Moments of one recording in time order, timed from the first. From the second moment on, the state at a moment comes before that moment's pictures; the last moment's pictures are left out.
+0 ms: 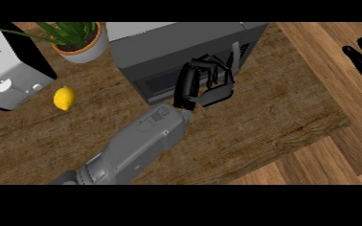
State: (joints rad) left arm -0.89 0.00 -0.77 -0.81 0.89 0.59 -0.61; right arm -0.24 -0.59 -0.15 -1.58 -0.72 0.68 -0.25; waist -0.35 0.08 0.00
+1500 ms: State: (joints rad) left arm -0.92 0.00 -0.81 -0.77 1.00 0.58 -0.74; right arm -0.28 -0.68 -0.13 -1.59 -0.89 0.75 -0.15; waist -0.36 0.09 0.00
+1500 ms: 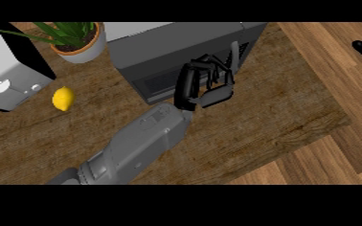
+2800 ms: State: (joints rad) left arm -0.98 0.00 -0.92 -0.70 1.03 0.61 -0.72; right arm -0.30 -0.73 -0.11 -1.60 -1.03 0.83 -0.12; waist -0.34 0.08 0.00
